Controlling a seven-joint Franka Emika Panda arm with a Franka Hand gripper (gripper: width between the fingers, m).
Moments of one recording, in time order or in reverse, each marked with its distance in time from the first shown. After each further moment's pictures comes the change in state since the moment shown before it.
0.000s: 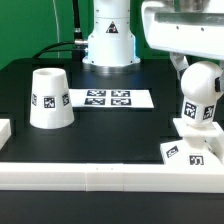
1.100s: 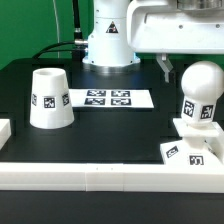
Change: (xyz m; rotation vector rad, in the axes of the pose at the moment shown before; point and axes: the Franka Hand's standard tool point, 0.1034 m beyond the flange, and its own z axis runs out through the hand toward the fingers) arm 0.001 0.004 -0.002 -0.077 0.012 -0.687
